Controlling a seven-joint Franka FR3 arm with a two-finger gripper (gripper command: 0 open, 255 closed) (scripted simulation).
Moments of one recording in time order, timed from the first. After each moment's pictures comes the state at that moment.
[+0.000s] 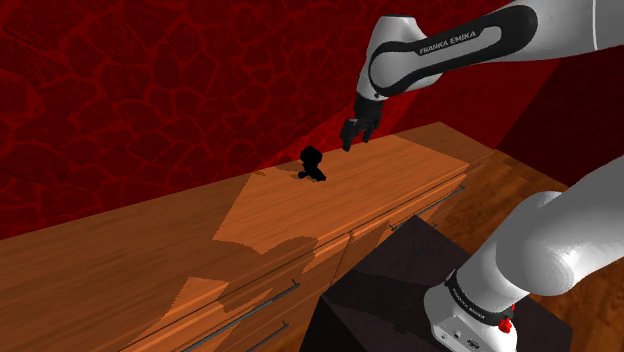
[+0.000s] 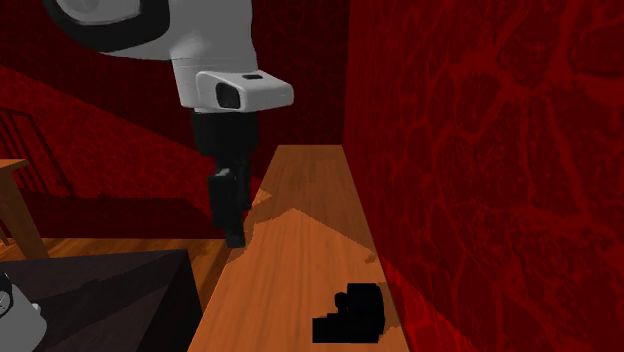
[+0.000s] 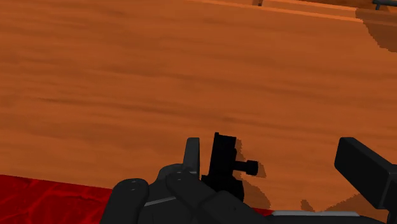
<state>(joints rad) 0.00 -0.25 -0.07 -2.41 -0.04 2.18 -0.05</state>
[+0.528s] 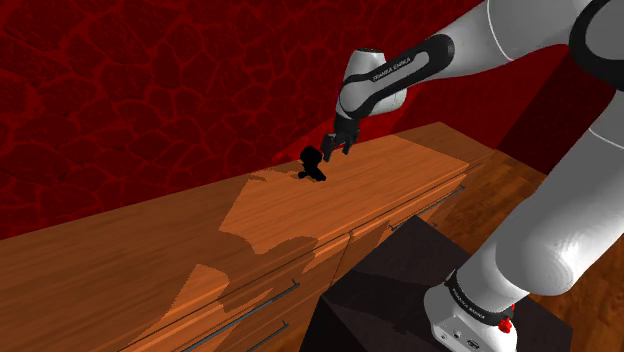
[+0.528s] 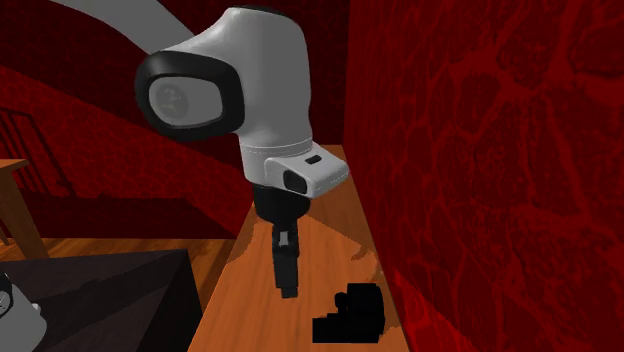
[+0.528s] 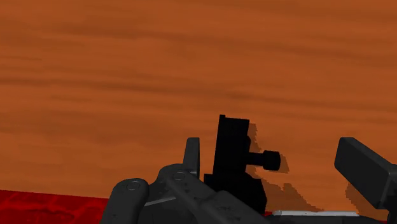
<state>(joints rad) 0.00 0.05 -0.08 -2.31 0.02 2.40 -0.07</state>
